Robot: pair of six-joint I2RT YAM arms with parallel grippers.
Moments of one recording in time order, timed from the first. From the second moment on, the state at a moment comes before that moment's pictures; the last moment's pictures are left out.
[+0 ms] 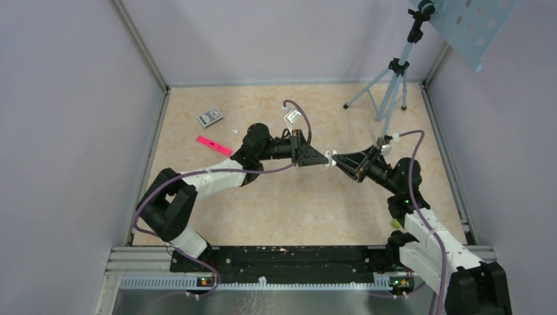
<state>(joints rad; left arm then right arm) -0.70 1.59 0.91 0.75 0.81 -0.95 0.23 0.82 0.32 0.51 -0.63 1.47</state>
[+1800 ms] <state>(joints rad) -0.28 1.47 1.15 -0.28 0.33 -0.51 0.23 0.83 0.30 0.42 -0.66 1.35</state>
